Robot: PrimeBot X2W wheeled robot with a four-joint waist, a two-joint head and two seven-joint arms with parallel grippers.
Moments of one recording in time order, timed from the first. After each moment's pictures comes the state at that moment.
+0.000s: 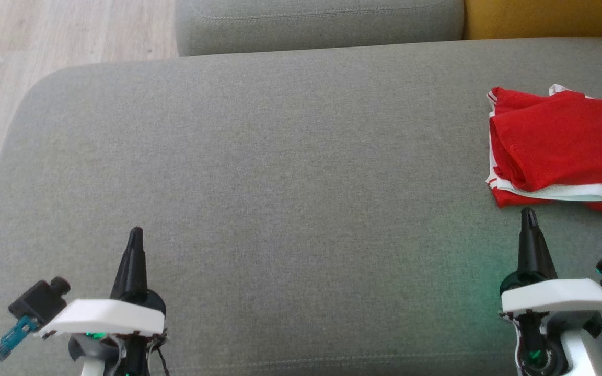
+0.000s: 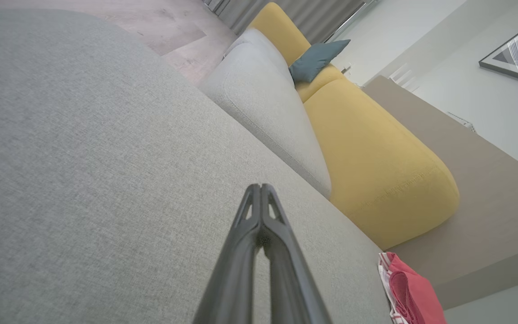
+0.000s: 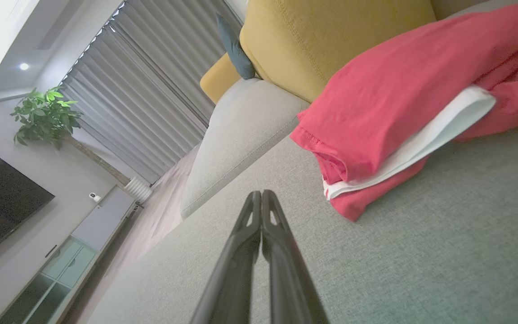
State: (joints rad) left arm 0.01 0.05 -0.08 0.17 -0.83 -0.07 -0.14; right arm -0.05 -0.05 0.00 0.27 0.72 0.12 -0.14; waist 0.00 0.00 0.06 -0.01
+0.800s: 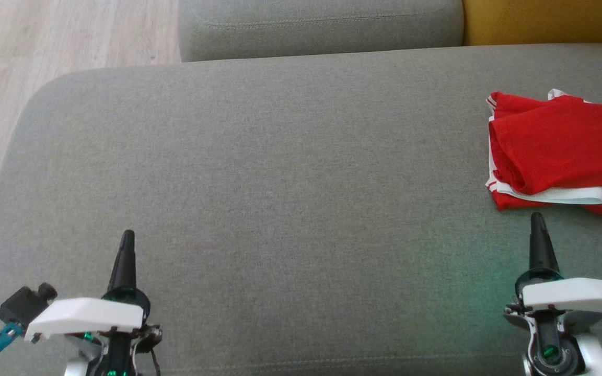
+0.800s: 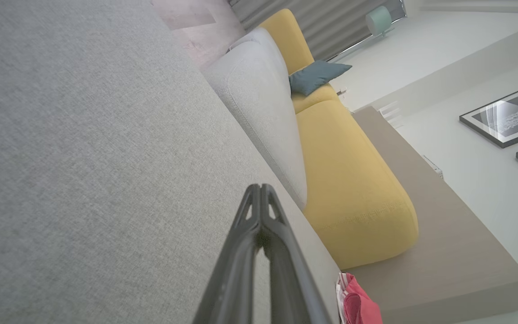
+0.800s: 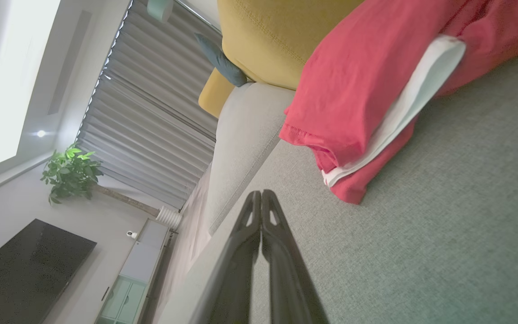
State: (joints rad) left arm -0.01 0.05 -0.05 0.20 -1.07 -0.09 -0.08; right arm -0.05 -0.05 -0.02 0.27 0.99 0.12 -0.07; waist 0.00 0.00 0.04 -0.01
